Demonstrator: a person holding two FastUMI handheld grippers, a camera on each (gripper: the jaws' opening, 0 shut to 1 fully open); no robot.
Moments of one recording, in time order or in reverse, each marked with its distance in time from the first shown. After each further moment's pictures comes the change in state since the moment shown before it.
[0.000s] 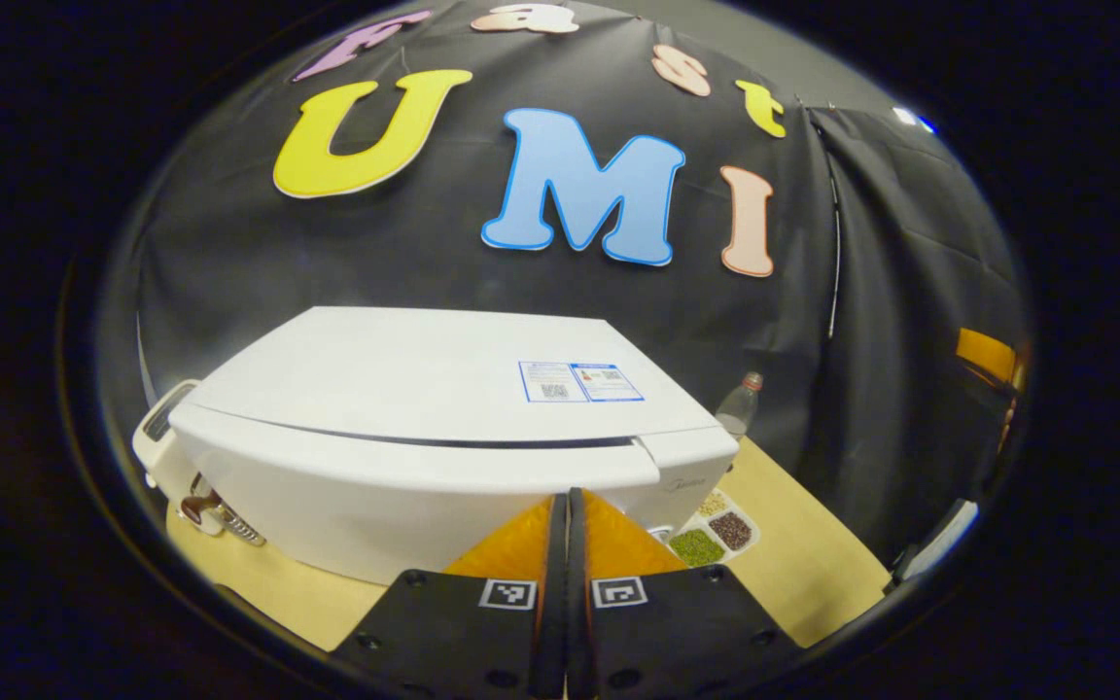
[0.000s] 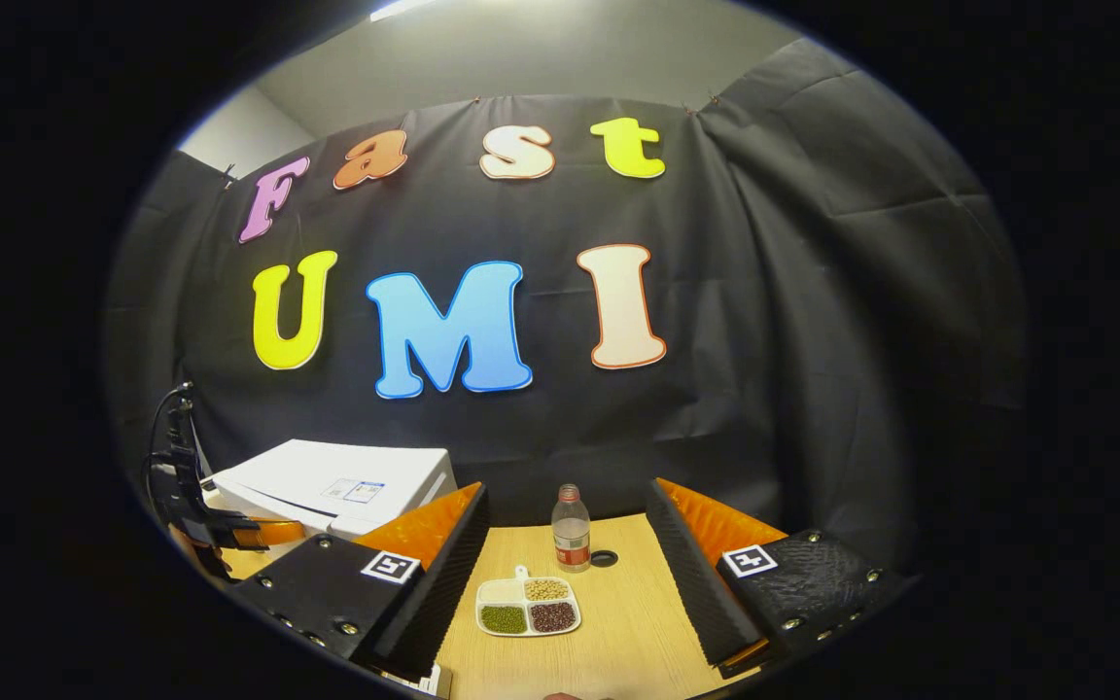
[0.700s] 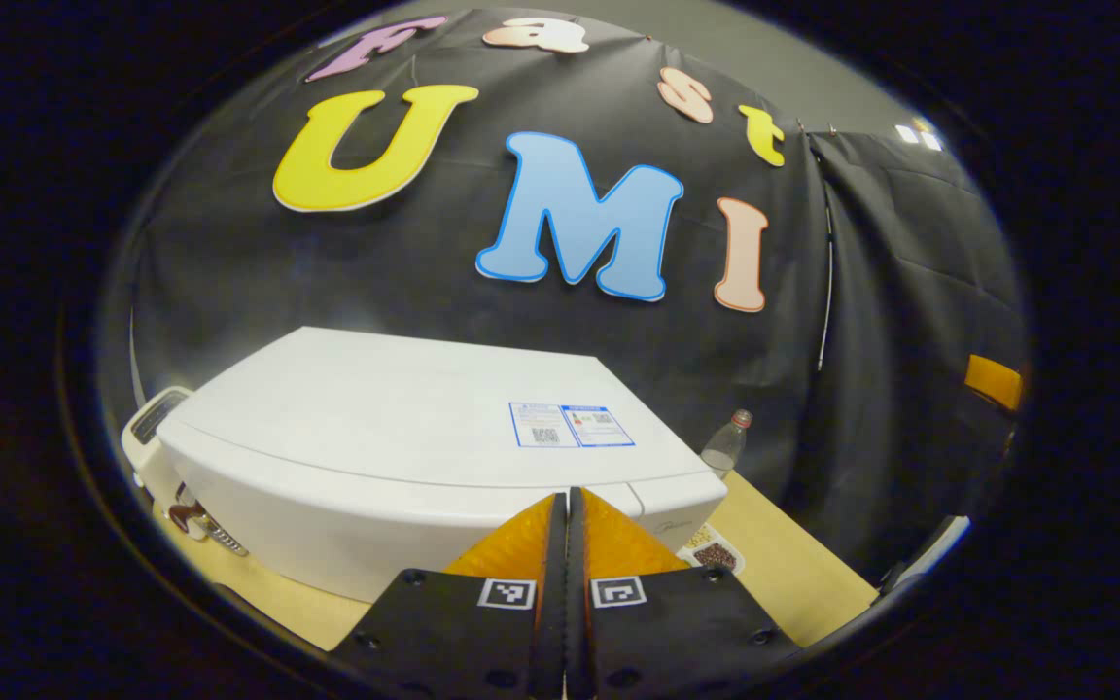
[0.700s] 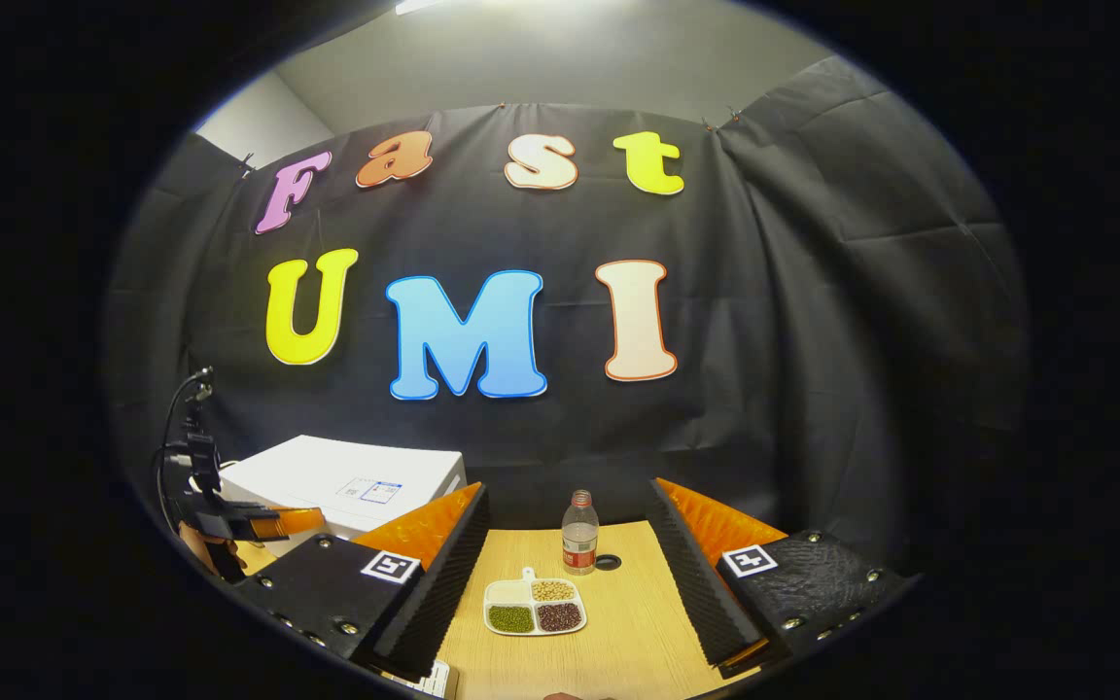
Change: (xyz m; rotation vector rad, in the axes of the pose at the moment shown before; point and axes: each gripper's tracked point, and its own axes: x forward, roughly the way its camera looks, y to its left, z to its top) left arm 0.007 0.001 0.038 -0.010 -0.115 -0.008; right arm -0.022 0.031 0.013 -0.055 -0.029 0.011
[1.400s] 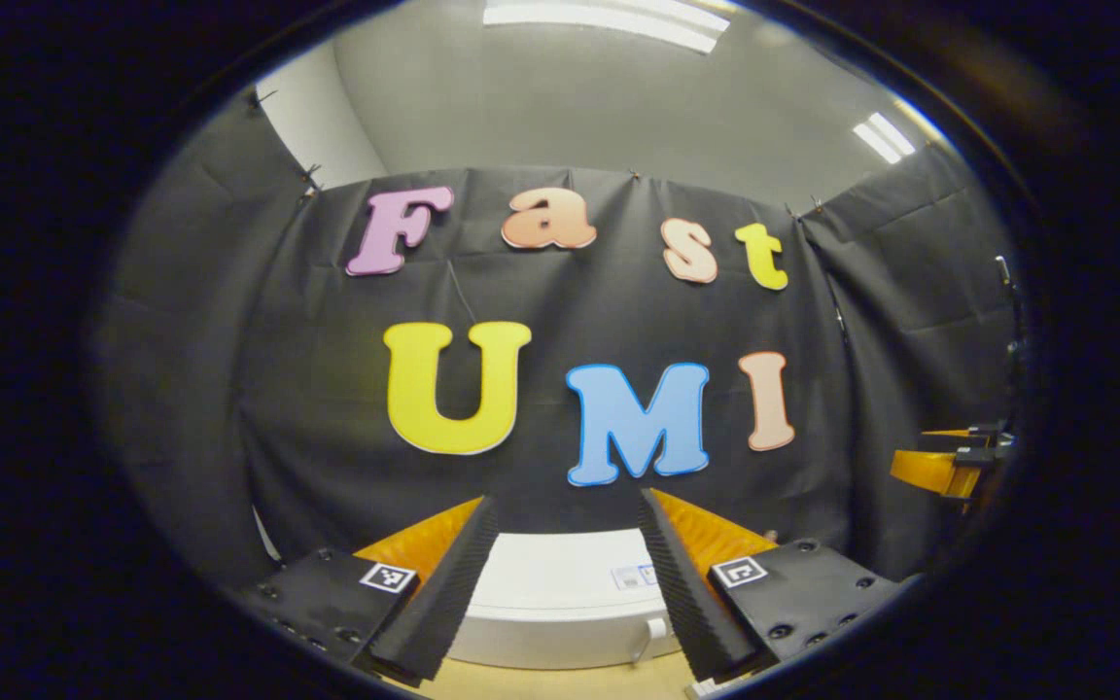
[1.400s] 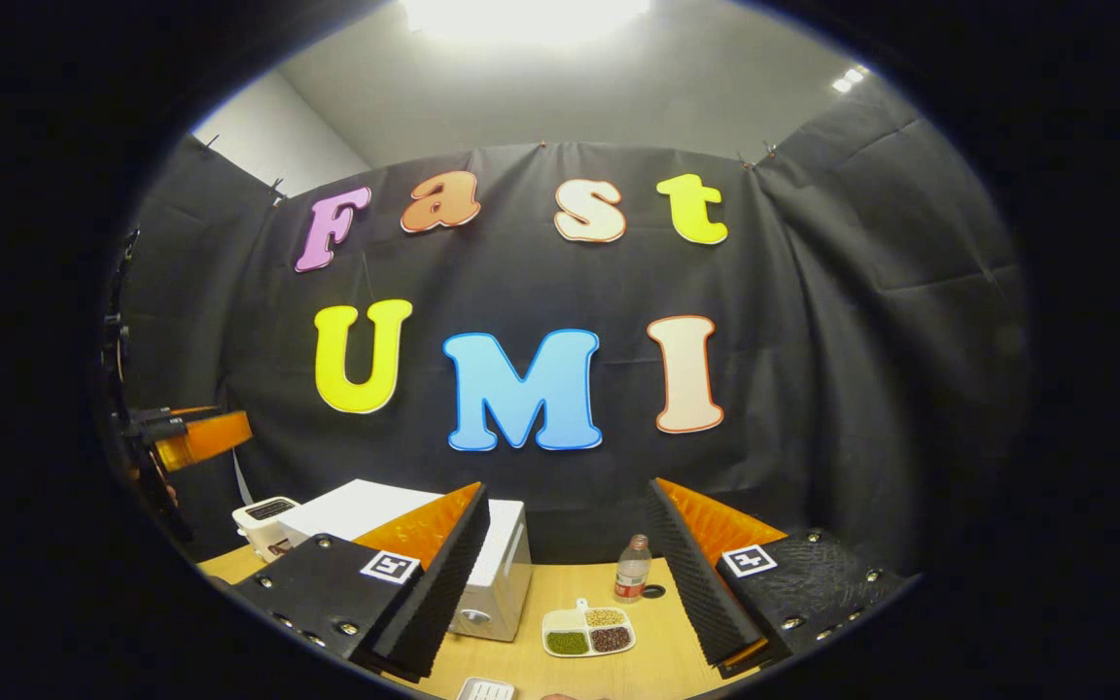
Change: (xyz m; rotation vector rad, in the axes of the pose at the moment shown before) left arm -0.258 0.020 0.225 0.179 -0.436 0.218; right arm -0.034 0.080 0.090 0.001 -0.112 0.101
